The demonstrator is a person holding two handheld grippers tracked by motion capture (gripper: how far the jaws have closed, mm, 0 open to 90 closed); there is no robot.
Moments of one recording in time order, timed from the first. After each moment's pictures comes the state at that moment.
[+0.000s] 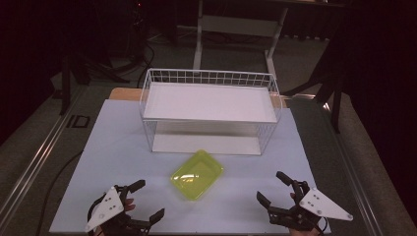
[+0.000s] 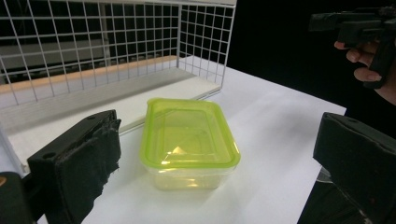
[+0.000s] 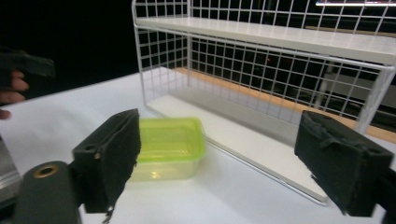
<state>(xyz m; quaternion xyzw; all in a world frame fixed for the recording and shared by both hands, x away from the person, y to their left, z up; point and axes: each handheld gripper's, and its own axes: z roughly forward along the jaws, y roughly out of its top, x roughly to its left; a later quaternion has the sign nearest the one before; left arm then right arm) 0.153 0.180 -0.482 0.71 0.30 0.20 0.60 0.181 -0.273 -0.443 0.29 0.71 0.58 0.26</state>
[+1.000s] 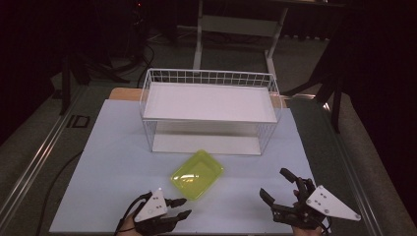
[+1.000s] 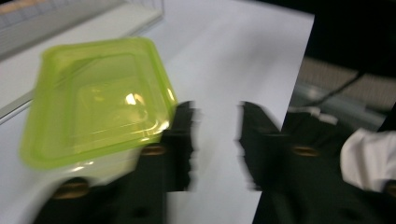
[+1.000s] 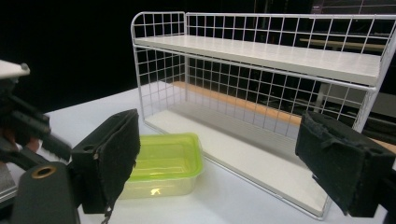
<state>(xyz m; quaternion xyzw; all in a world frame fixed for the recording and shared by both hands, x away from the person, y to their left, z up) 0.174 0.109 -0.497 0.84 0.22 0.12 0.48 0.180 -0.277 -0.432 0.29 0.69 0.60 0.27</state>
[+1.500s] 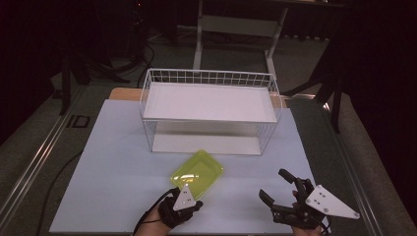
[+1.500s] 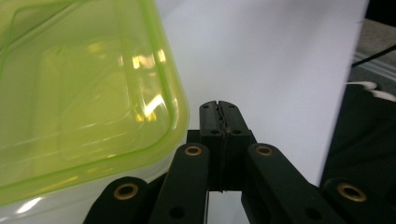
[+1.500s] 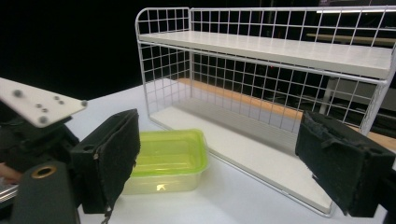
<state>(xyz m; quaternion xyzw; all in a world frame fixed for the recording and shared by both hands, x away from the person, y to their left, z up) 0.203 0.063 -0.524 0.87 0.26 0.11 0.40 0.182 -0.278 -0.434 0.29 0.70 0.60 0.25</state>
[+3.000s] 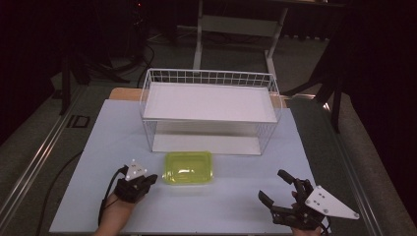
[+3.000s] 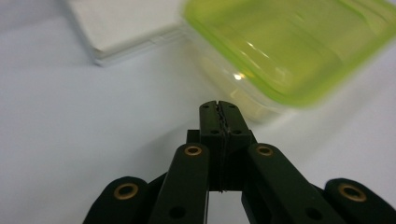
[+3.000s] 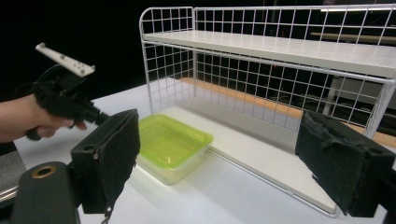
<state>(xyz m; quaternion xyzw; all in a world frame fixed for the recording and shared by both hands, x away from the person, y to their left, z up) 0.248 0.182 -0.518 0.79 0.45 0.17 0.38 0.180 -0.276 -0.434 0.29 0.70 0.60 0.25</state>
